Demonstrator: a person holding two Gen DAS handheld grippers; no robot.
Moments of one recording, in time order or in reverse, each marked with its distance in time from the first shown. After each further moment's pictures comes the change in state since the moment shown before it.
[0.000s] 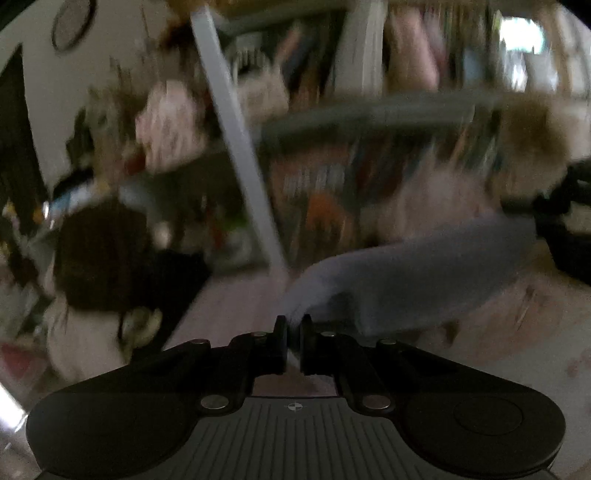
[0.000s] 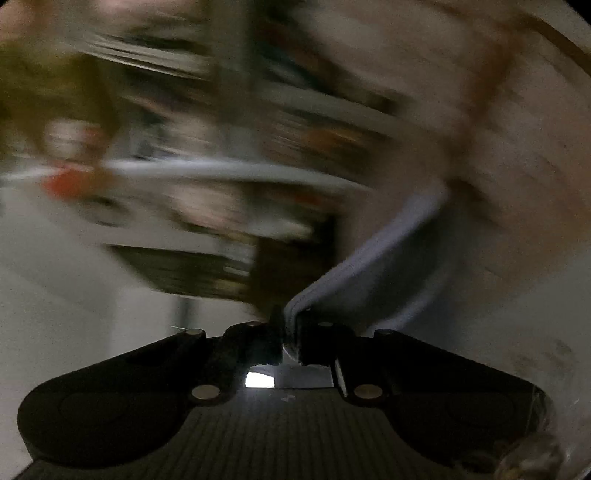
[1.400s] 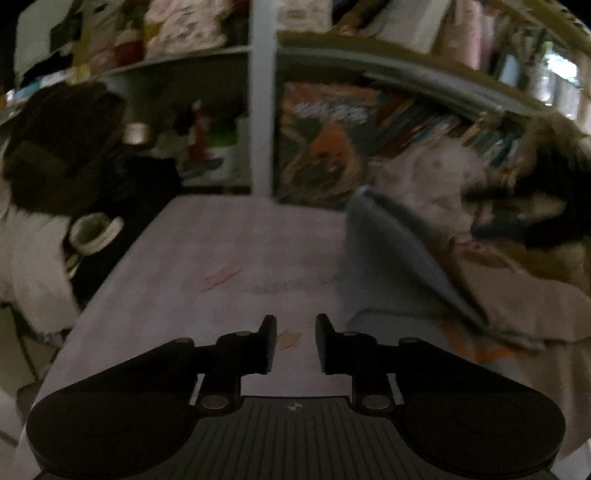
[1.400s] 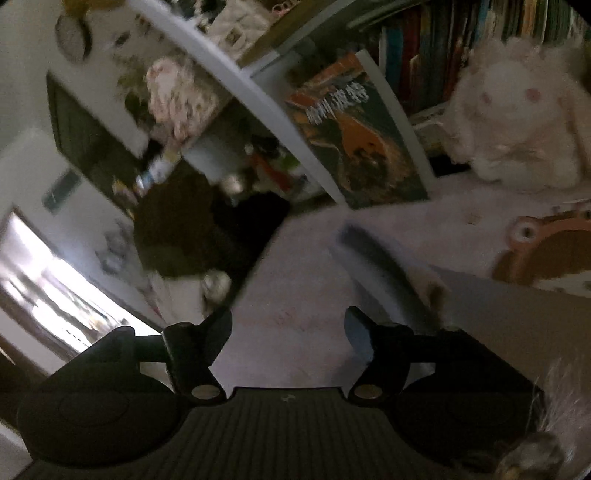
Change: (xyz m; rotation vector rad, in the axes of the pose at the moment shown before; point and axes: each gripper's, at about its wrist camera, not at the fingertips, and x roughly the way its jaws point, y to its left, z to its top) left arm 0.078 0.068 -0.068 -0.212 0.238 -0.223; right arm 0.131 0.044 -0.061 -0.636 0.190 -0.571
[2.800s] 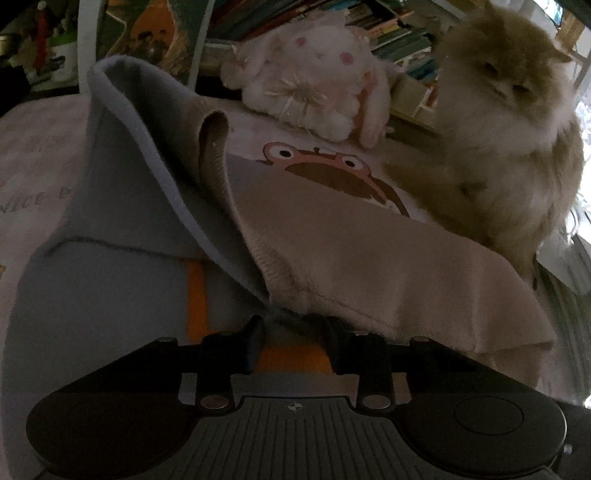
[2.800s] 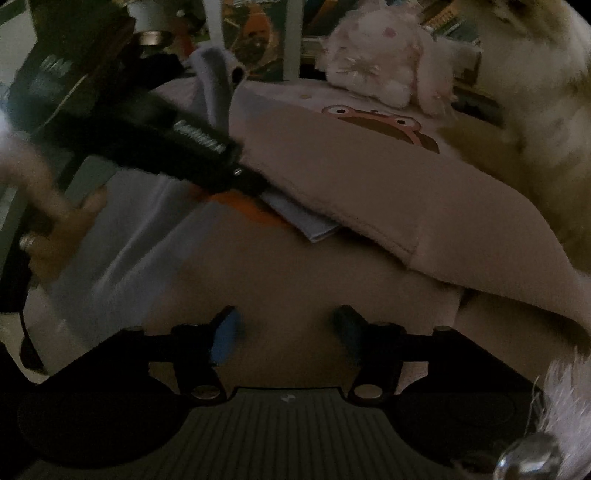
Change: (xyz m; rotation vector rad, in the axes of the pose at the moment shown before) left arm 0.112 -0.176 -0.016 -0.121 0.289 -0.230; right arm -0.089 -0.069 -0.148 -0.369 0.209 -0.453
